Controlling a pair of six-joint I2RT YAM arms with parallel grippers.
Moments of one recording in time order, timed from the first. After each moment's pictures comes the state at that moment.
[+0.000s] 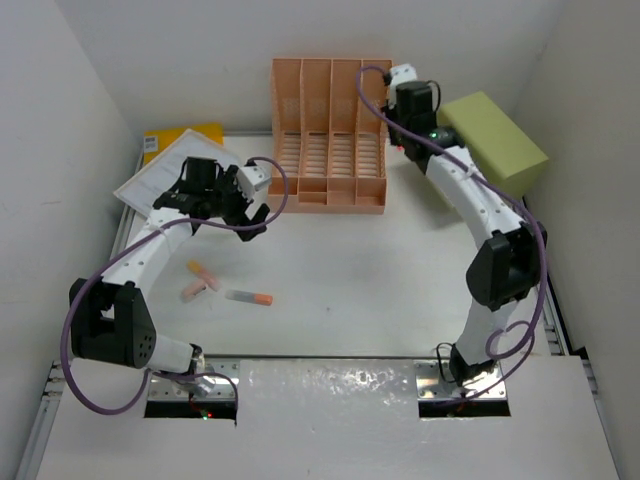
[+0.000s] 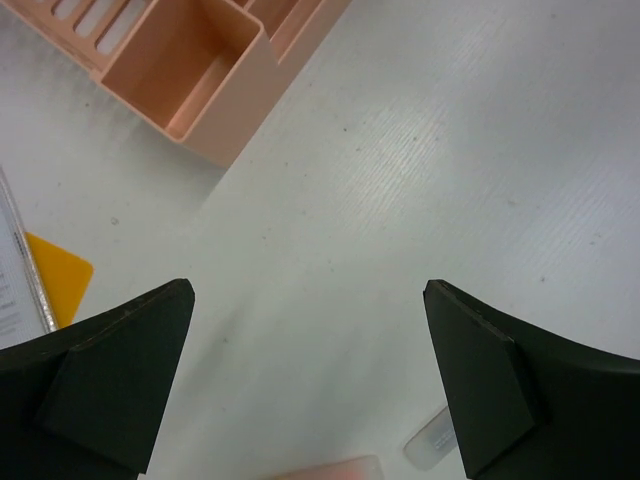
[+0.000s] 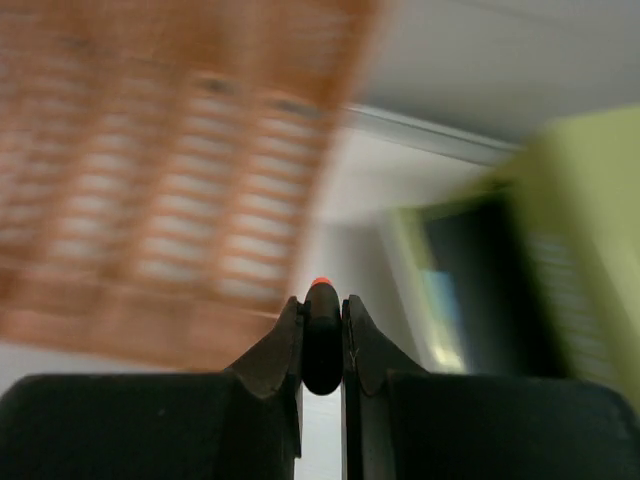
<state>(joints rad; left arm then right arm) -0.15 1.40 1.09 -0.50 0.54 0.59 0.36 1.83 1.70 -0.36 0.19 -0.04</state>
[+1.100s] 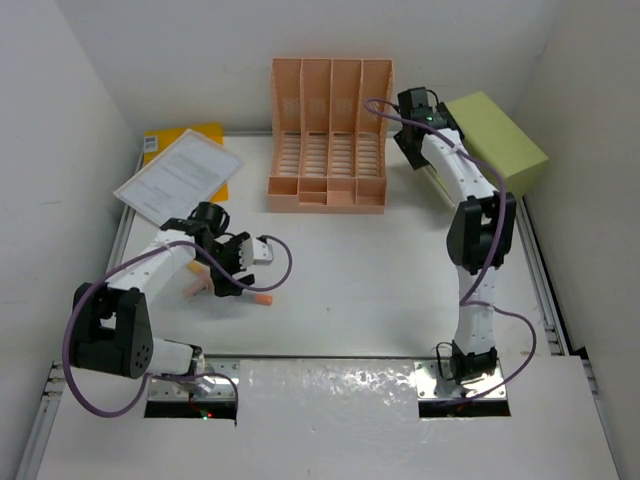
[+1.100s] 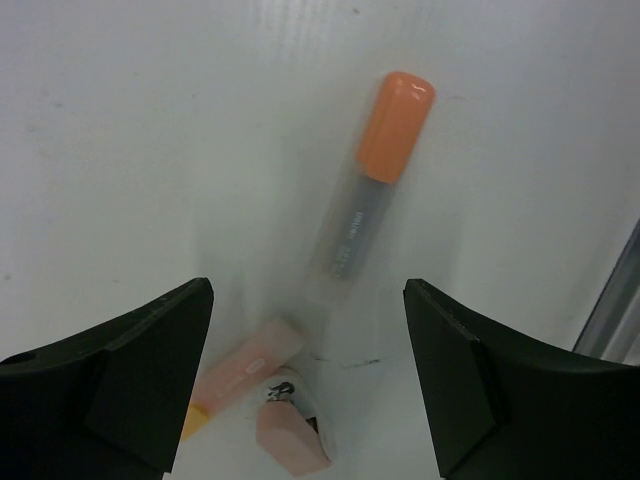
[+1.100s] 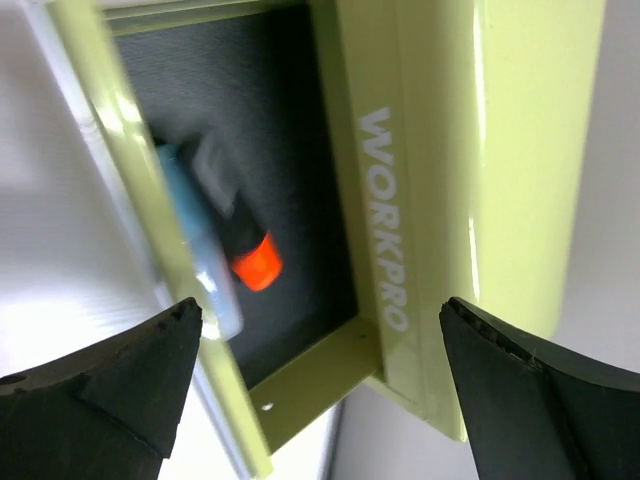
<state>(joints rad) -0.16 1.35 0.85 -0.86 0.46 1.16 0.20 2.21 2.09 -0.80 0.68 -0.42</state>
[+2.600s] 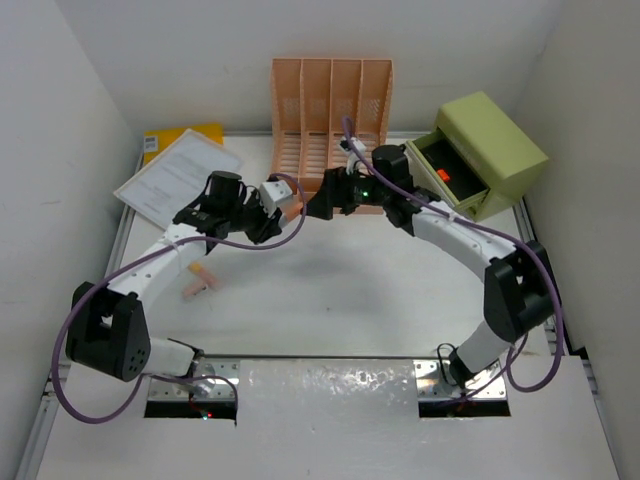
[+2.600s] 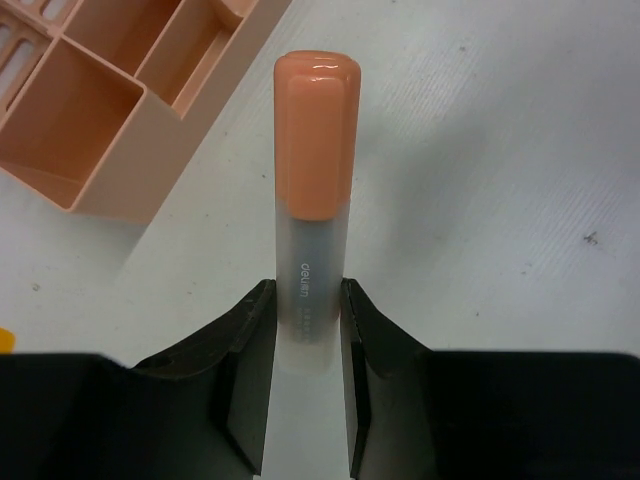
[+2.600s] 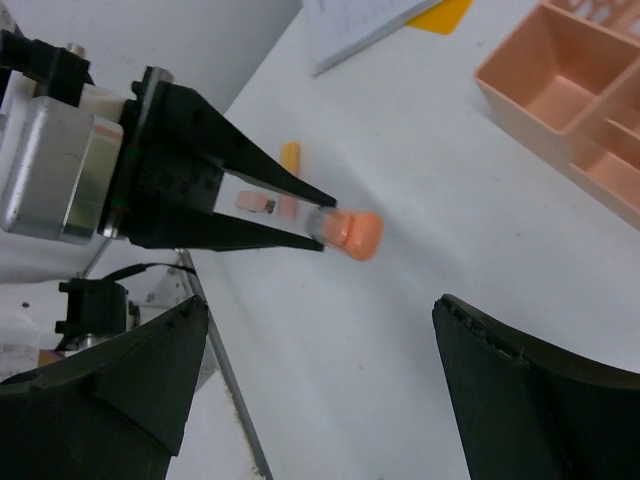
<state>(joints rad) -0.31 1.35 0.96 -0.35 0.51 0.51 0.47 1.60 1.14 0.07 -0.64 0.41</state>
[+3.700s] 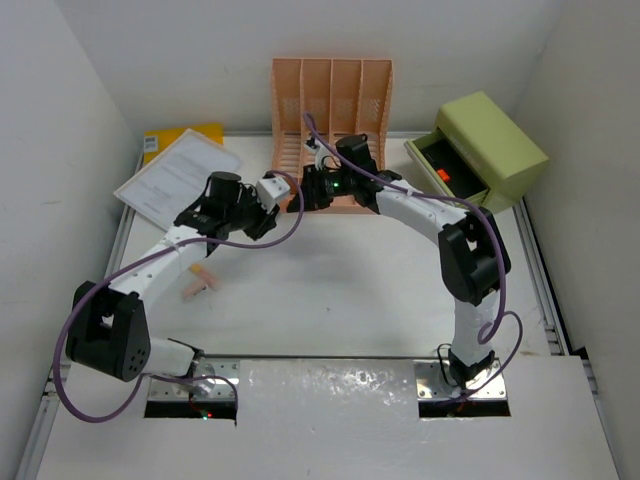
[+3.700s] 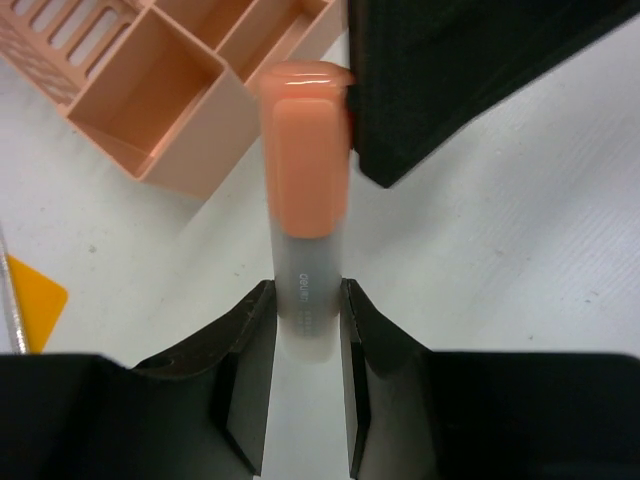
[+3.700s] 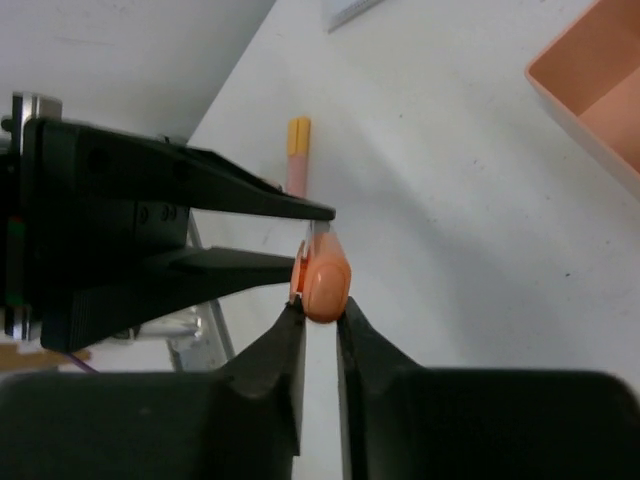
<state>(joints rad) -0.31 1.35 0.93 -0.26 0.38 0.45 0.55 1.96 1.48 -0.06 -0.74 0.40</state>
